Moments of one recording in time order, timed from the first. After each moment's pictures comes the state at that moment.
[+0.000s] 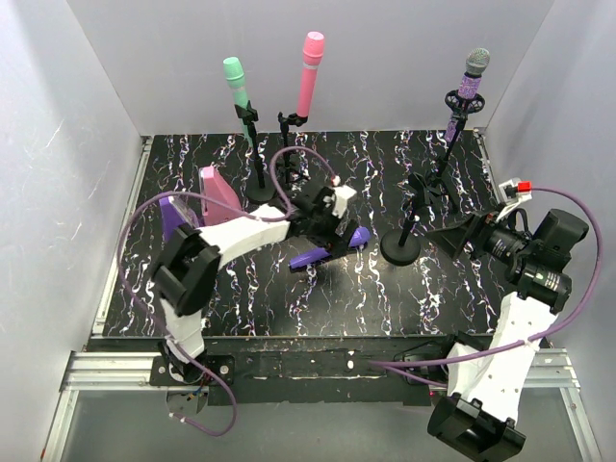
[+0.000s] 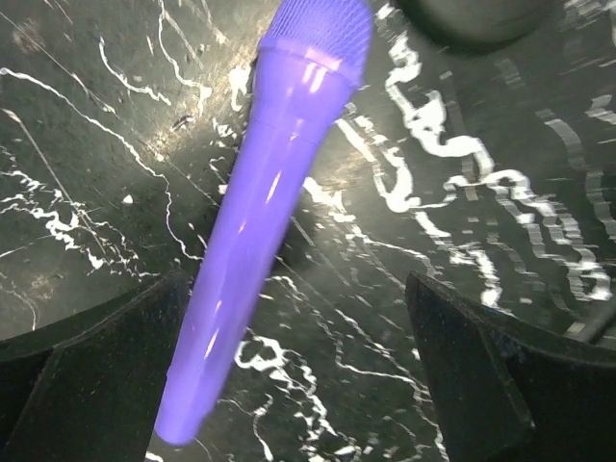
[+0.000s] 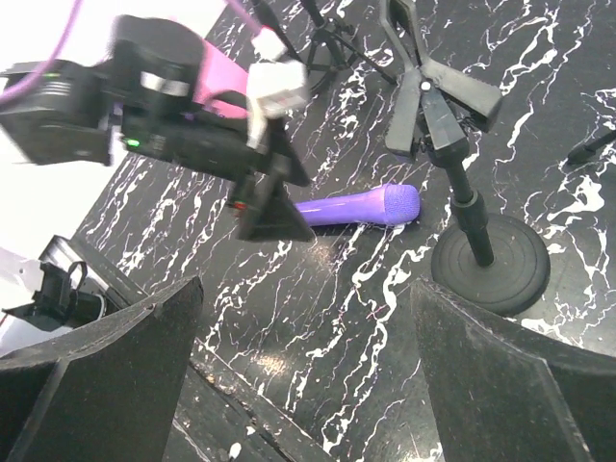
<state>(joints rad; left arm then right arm) -0.76 1.82 1.34 -0.38 0.22 -0.12 -0.50 0.75 0.95 -0.74 -1.19 -0.01</state>
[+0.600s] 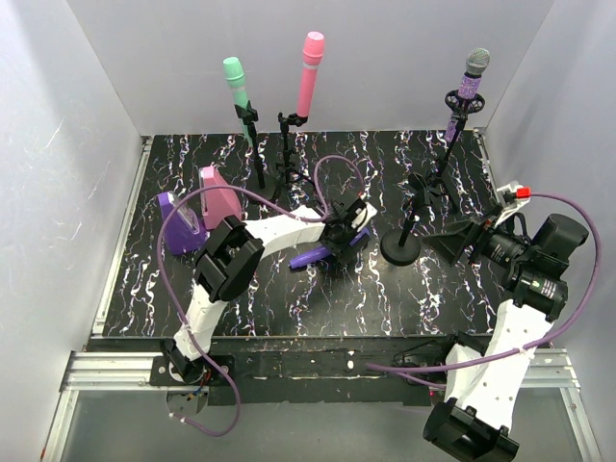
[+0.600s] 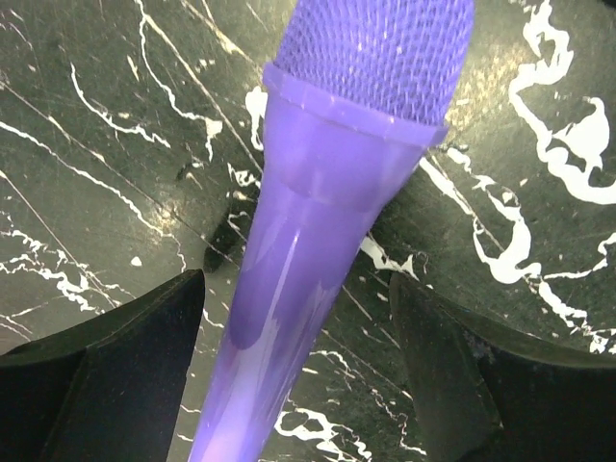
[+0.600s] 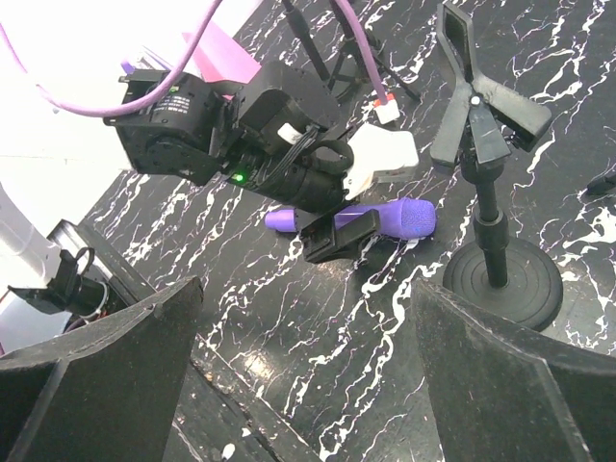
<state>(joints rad) -0.87 2.14 1.61 -0.57 -0.08 0.03 -0.50 0.71 0.92 -0.69 -1.27 -0.01</state>
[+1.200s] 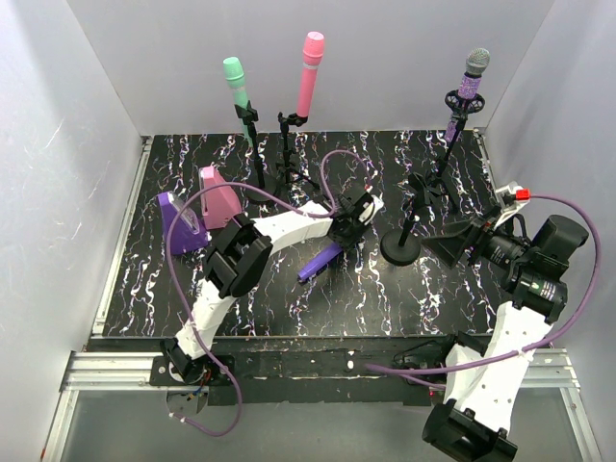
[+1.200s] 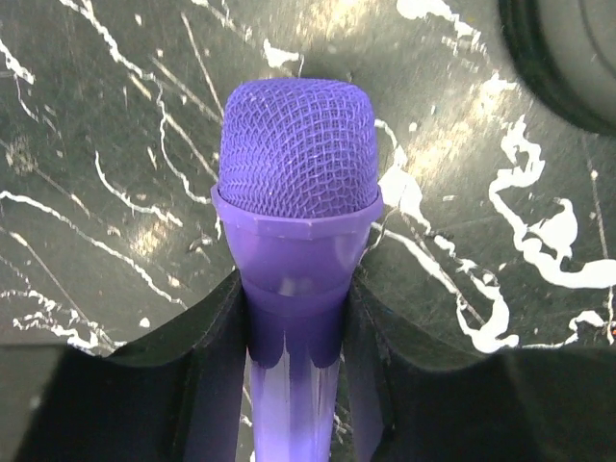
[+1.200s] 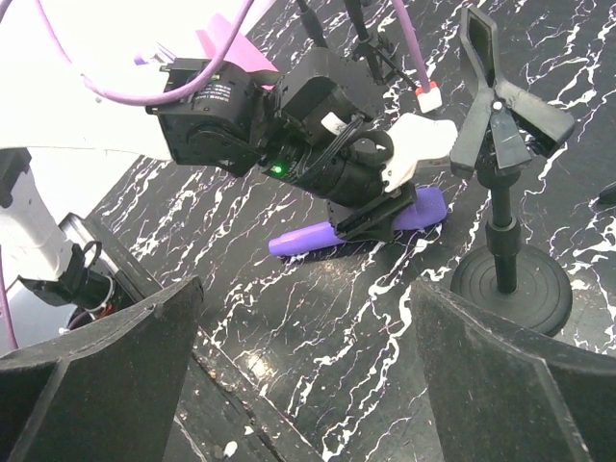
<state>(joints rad) -0.87 2.25 1.79 -0.60 -0.08 0.00 -0.50 0.69 0.92 -0.69 -1.30 -0.01</state>
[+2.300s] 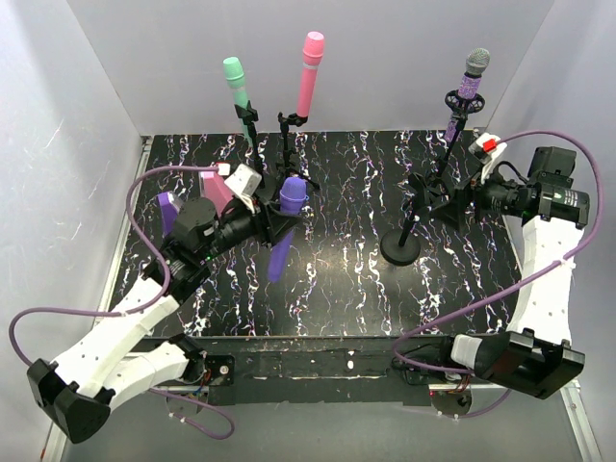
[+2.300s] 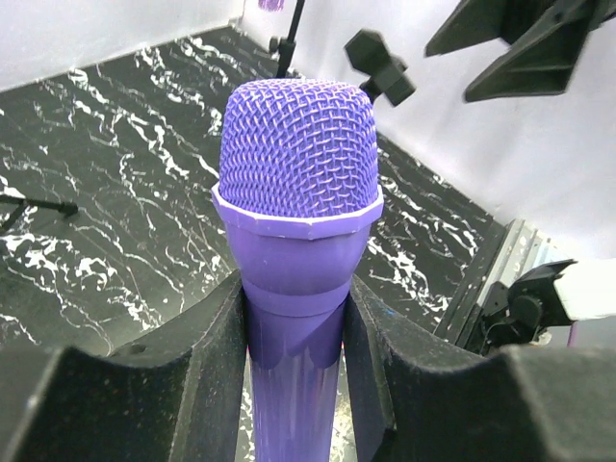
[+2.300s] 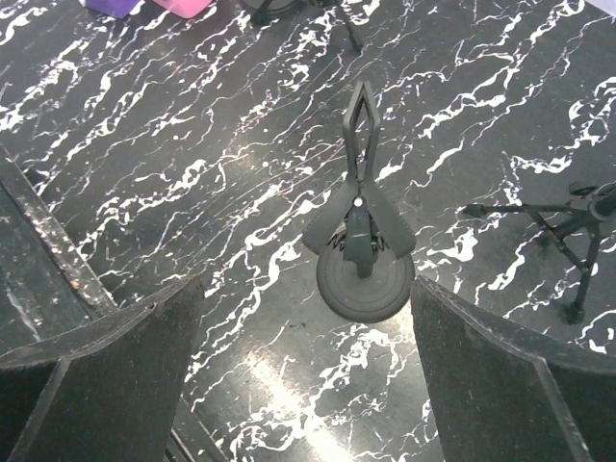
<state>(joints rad) -0.64 0.94 0.91 -0.04 0.29 -0.27 -0.31 1.21 1.42 -1.14 -1.05 -0.70</state>
